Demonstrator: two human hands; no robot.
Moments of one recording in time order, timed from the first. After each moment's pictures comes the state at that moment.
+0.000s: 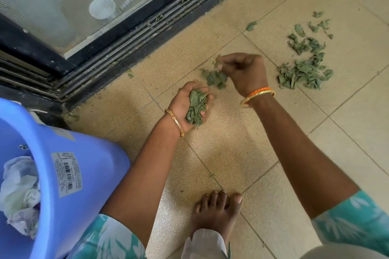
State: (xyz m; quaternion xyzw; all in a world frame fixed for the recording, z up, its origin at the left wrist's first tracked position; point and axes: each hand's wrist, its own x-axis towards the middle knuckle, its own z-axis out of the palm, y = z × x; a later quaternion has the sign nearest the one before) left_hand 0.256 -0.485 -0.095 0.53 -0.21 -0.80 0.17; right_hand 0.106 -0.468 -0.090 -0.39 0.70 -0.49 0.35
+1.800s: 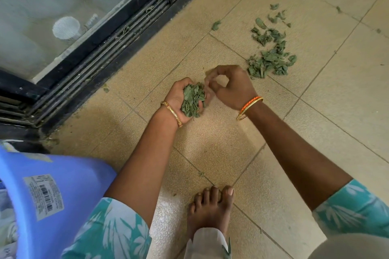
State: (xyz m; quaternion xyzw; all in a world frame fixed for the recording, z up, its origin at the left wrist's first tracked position) left_hand 0.312 -0.317 -0.193 0.60 -0.71 -0.37 0.06; right_hand 0.086 -0.422 -0.092 -0.50 0.74 -0.38 0.24
